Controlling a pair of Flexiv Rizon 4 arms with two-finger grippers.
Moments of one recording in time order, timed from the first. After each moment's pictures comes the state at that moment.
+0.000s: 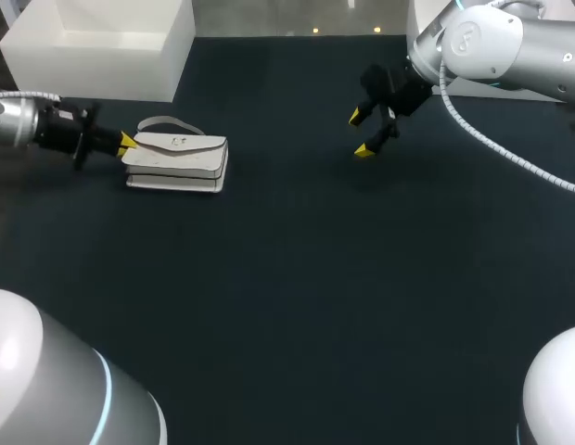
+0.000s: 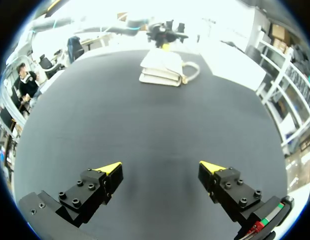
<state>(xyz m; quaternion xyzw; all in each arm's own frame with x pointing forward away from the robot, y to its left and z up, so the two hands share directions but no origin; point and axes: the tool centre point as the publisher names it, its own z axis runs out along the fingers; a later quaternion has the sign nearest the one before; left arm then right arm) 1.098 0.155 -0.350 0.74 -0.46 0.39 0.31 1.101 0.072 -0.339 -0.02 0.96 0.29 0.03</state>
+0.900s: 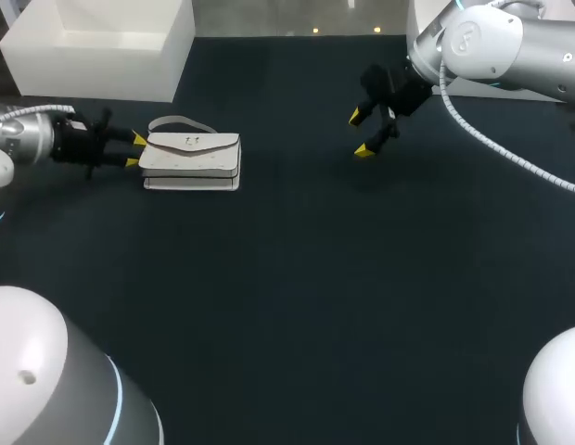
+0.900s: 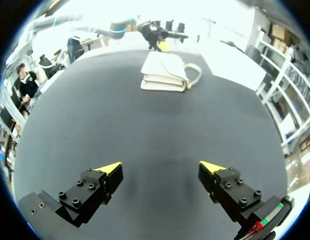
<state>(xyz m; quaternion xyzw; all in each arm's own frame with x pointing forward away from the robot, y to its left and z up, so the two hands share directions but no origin) 1.083 0.137 -0.344 0.77 -0.42 0.42 0.23 1.101 0.072 -0.339 -0.02 0.96 0.29 0.03</state>
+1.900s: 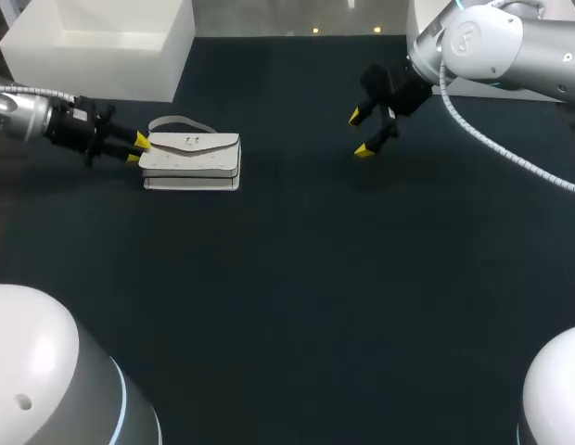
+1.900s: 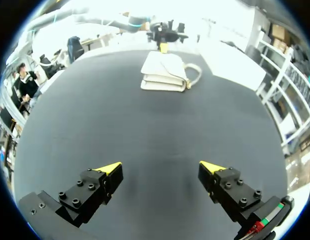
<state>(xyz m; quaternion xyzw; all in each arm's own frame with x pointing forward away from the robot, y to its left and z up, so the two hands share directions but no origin) 1.087 0.132 -0.349 0.67 -0.56 0.38 0.30 1.101 0.072 -0.339 -0.02 0.96 0.29 0.03</state>
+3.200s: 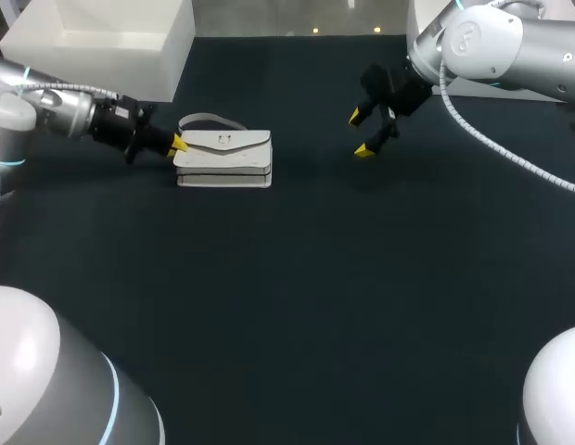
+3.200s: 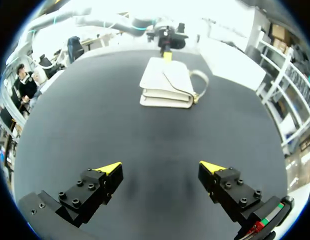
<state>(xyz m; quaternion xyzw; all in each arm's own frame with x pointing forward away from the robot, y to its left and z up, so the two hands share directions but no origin) 1.102 0.052 -0.359 0.66 -0.57 0.37 0.34 1.101 0.072 -0.339 -0.02 0.96 0.29 0.03</state>
